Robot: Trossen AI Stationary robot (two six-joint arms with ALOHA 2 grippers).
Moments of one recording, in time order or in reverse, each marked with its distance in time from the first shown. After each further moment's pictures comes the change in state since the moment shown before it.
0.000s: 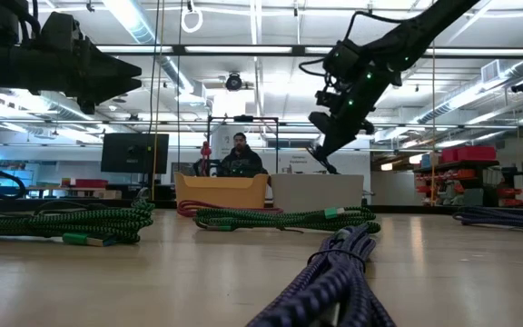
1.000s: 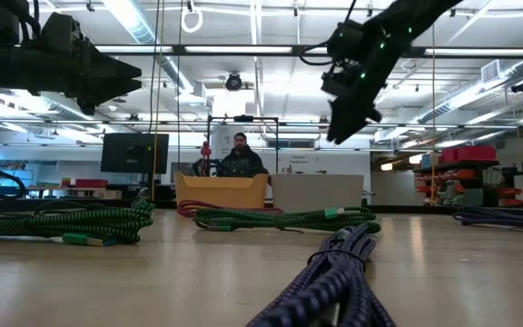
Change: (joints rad) left arm 0.000 0.000 0.000 -0.009 0.008 -0.002; right arm 0.048 -0.101 0.113 -0.419 -0.218 0.080
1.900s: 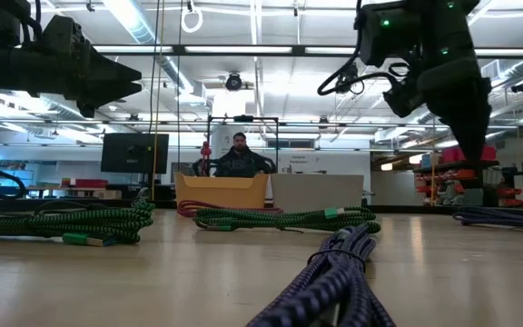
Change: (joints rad) left arm -0.001 0.000 0.000 -0.022 0.000 -0.026; right arm 0.522 -0.031 -0.145 -0.597 -0.139 0.553
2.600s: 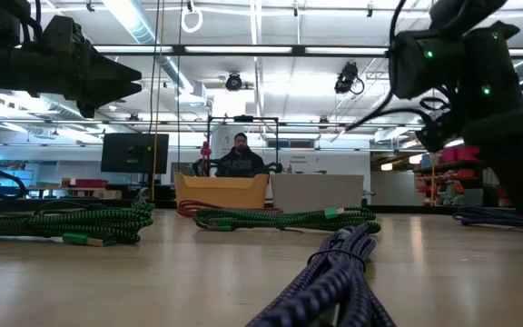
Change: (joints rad) left arm 0.000 0.000 0.000 0.000 0.000 -0.008; right arm 0.121 0.000 -0.246 0.185 0.027 0.139
